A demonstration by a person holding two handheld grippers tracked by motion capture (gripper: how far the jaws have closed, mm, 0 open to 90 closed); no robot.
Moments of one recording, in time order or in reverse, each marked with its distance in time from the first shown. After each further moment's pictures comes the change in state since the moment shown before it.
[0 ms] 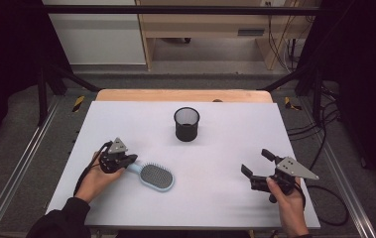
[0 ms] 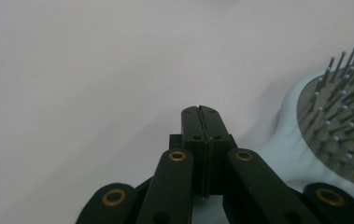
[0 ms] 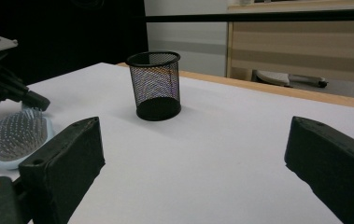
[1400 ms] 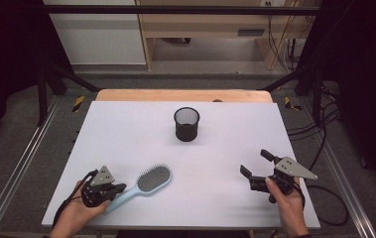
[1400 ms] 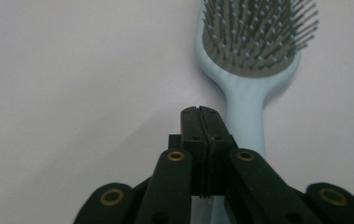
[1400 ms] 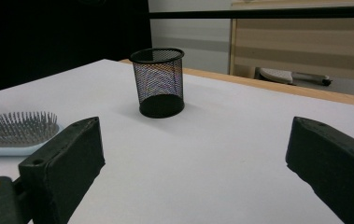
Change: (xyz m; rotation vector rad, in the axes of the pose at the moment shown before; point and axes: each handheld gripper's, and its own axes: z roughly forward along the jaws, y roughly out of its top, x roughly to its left) left arm -0.057 -0.039 -0.065 0.045 -0.035 -0.001; right arm 0.002 0.000 0.001 0.015 0.013 -0.004
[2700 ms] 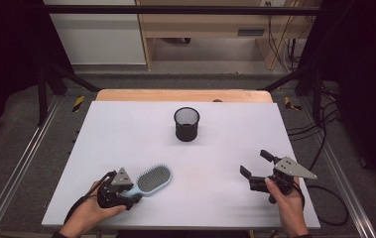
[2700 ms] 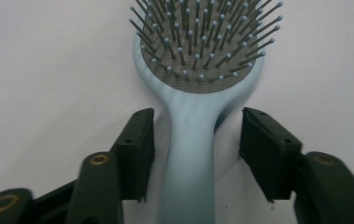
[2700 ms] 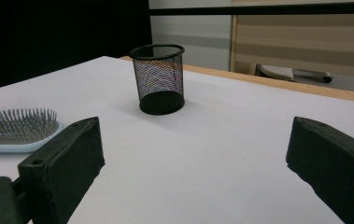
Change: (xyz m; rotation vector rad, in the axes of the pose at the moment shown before) left arm -0.024 0.018 0.030 0.140 -0.068 0.050; right arm 0.000 -0.001 0.001 0.014 0.001 0.000
